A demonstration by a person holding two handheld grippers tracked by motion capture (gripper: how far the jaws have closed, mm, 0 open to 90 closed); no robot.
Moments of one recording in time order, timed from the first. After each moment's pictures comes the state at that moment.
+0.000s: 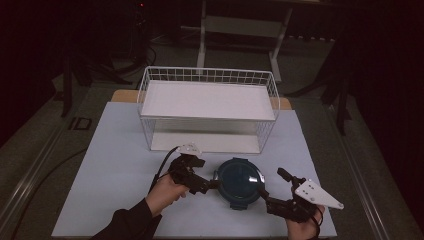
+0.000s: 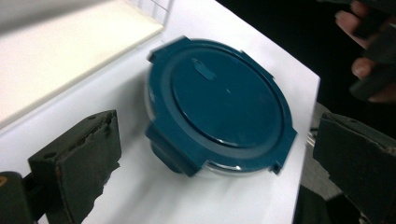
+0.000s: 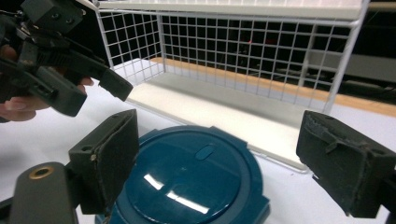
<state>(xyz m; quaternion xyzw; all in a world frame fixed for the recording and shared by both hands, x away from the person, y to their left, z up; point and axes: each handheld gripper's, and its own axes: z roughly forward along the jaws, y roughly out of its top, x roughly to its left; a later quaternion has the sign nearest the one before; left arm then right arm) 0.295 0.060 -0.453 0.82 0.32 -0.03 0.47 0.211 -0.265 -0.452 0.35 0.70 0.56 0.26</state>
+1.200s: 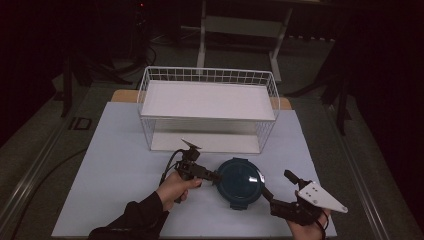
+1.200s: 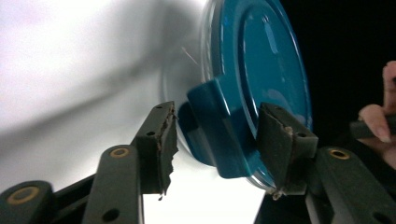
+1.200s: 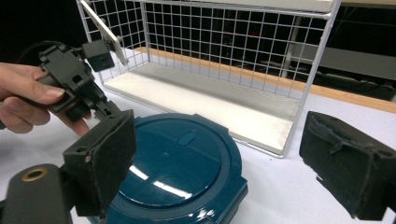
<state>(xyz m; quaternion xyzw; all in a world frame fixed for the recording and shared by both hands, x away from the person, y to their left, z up) 0.341 0.052 -0.512 0.74 0.48 -0.25 0.40 0.205 -0.272 -0.451 0.37 0.71 0.53 0.28</state>
